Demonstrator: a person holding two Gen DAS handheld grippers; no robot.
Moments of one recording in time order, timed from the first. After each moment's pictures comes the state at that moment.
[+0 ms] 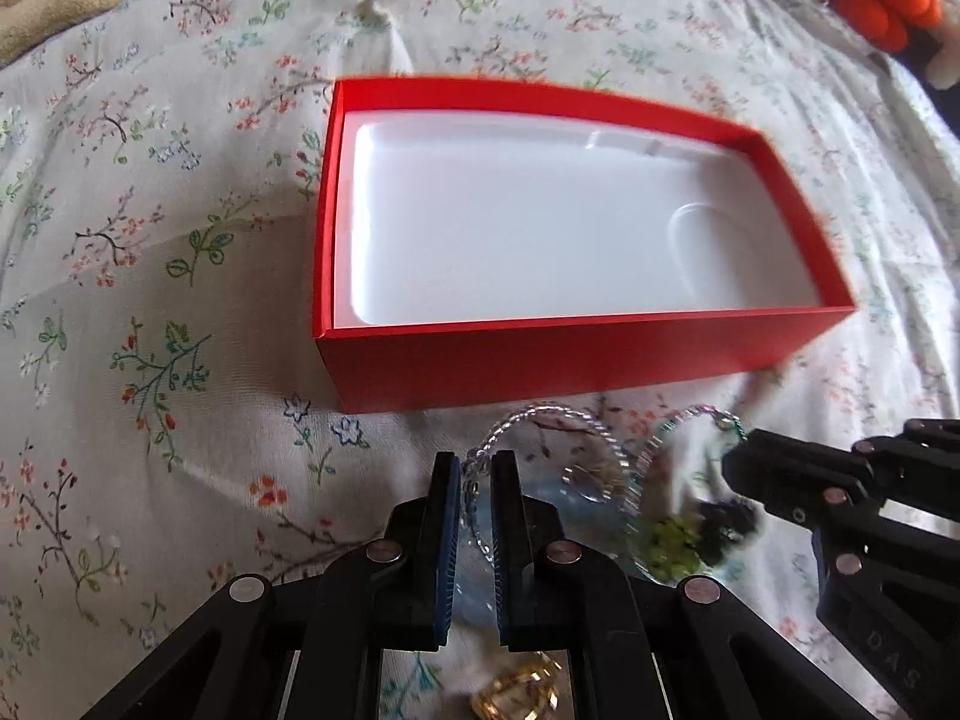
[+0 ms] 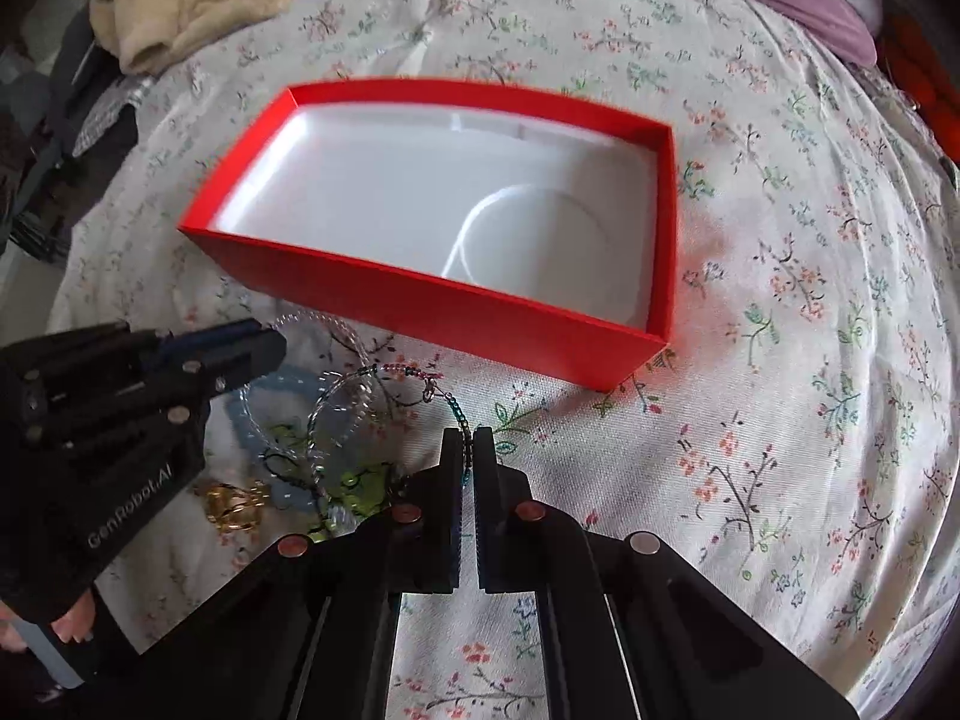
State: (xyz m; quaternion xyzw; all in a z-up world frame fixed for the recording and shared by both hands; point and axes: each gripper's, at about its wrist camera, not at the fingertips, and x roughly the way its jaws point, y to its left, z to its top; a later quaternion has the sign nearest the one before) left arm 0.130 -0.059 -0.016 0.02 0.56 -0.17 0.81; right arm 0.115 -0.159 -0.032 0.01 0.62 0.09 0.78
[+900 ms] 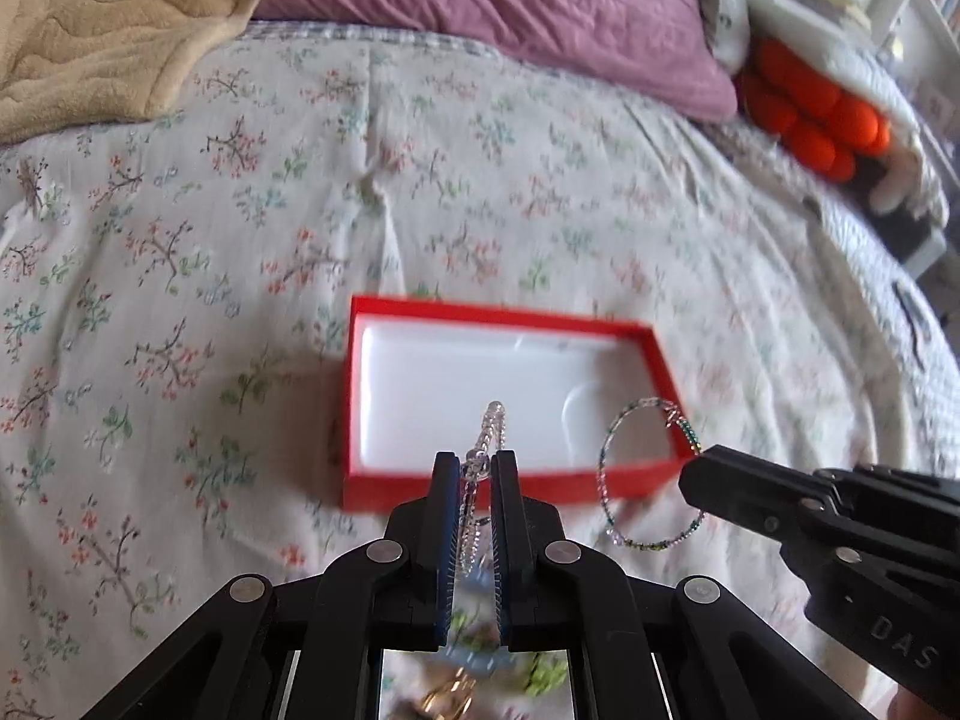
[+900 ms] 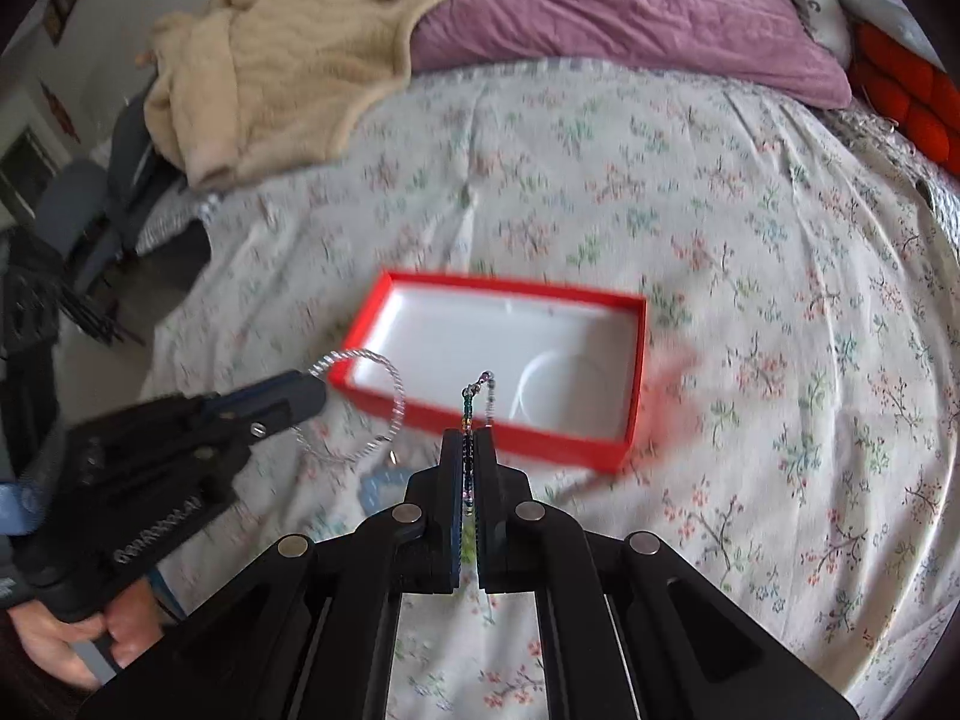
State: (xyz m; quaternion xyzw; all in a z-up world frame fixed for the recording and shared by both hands) left arm 0.122 -0.037 0.062 -0.07 0.47 -0.18 0.86; right arm 0.099 -0.187 0.066 0.09 0.52 0.12 0.84
